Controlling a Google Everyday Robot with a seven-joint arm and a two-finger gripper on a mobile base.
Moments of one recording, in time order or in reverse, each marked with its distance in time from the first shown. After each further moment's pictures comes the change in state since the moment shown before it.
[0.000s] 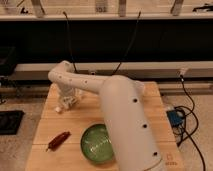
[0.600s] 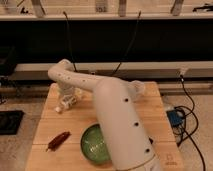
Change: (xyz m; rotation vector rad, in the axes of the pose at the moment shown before) arm 0.009 -0.001 0.013 -0.029 -0.041 0.027
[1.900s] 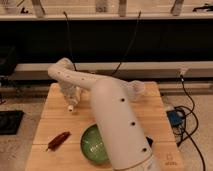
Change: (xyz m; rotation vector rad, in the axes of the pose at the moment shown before) arm -0.014 0.022 -0.017 -0.055 -0.064 0.001
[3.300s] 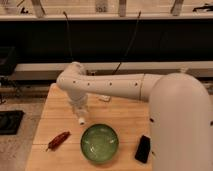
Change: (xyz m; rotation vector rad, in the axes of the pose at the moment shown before) arm -0.135 0.074 -0.078 0.045 0.076 -0.162
